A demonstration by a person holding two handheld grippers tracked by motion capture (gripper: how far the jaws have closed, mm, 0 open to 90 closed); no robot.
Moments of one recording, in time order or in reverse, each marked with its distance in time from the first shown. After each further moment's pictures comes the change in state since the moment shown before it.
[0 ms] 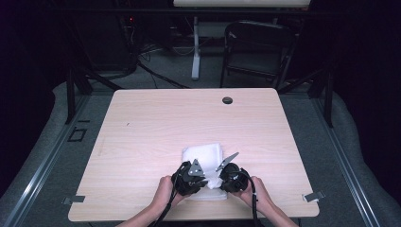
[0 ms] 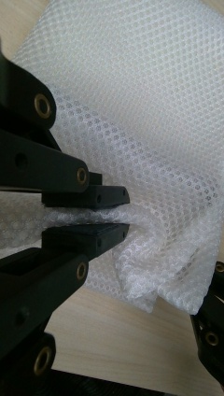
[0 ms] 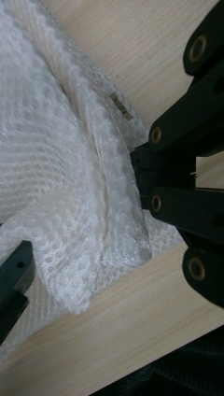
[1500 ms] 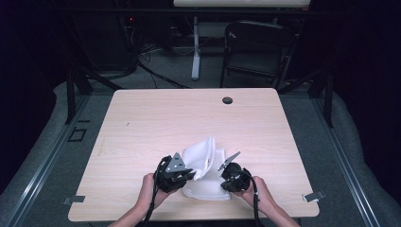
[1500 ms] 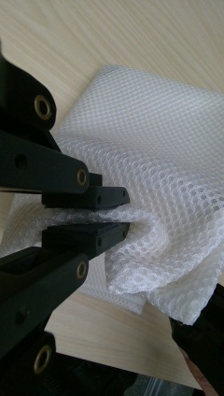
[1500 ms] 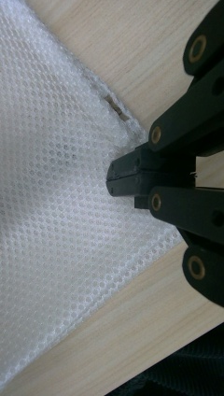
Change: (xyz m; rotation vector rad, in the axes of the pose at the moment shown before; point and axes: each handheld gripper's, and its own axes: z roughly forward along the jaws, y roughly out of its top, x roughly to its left) left arm 0.012 -0.014 -0.054 -0.143 0.061 -0.059; right arm -0.003 -0.004 -0.003 0.029 -0.008 0.047
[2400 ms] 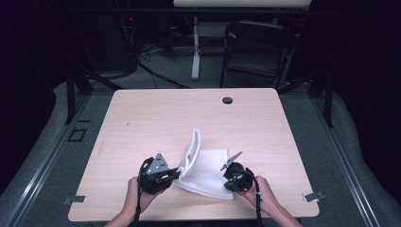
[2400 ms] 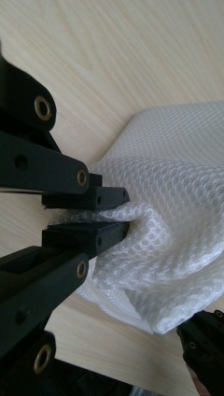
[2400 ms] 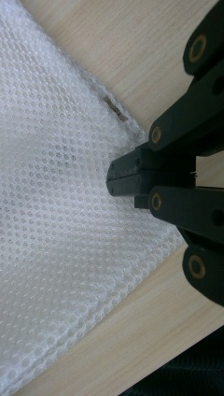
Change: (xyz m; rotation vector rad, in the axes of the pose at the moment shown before) left arm 0.015 -0.026 -0.028 -0.039 0.049 -0.079; right arm -0.004 -0.004 -0.004 0.022 -0.024 0.002
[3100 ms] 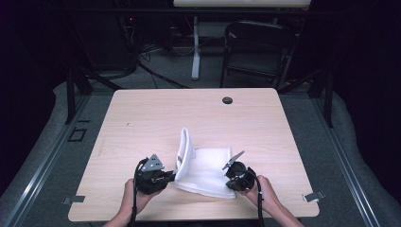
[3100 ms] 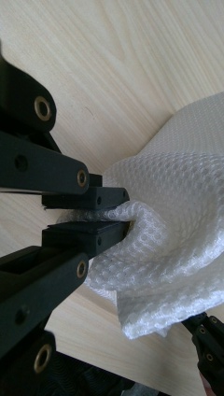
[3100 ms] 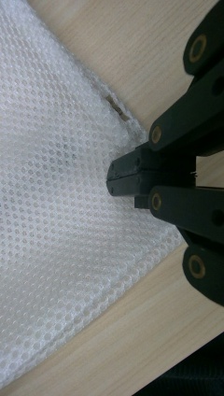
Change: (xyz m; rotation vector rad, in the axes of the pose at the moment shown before) left arm 0.012 -0.015 0.002 0.022 -0.041 -0.091; right arm -0.005 -0.003 -0.002 0.004 -0.018 0.007
